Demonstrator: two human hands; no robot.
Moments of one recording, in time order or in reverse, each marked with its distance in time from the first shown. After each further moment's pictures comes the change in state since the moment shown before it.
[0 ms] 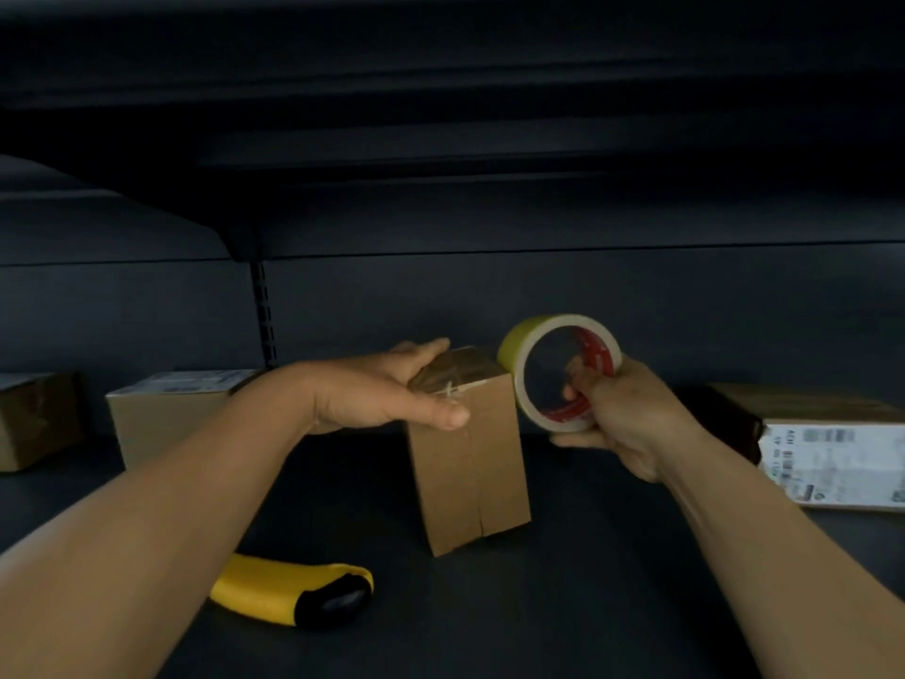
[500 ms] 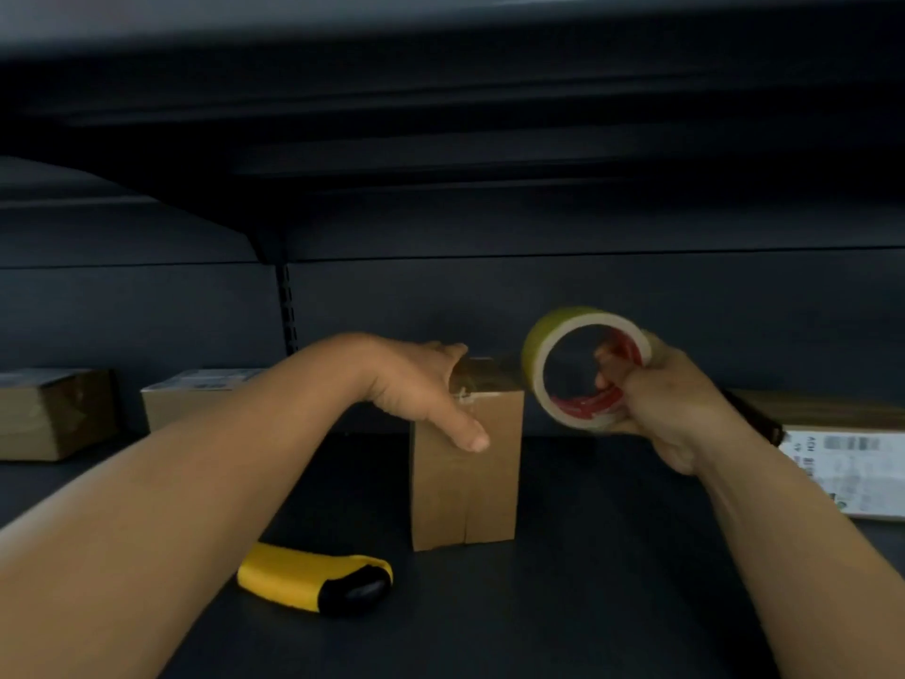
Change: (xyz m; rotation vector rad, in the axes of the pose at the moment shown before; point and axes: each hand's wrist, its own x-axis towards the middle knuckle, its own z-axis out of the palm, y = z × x) left_hand 0.005 0.029 -0.008 0.380 -0.019 -0.175; right_hand -0.009 -0.013 -0.007 -0.065 0.039 -0.113
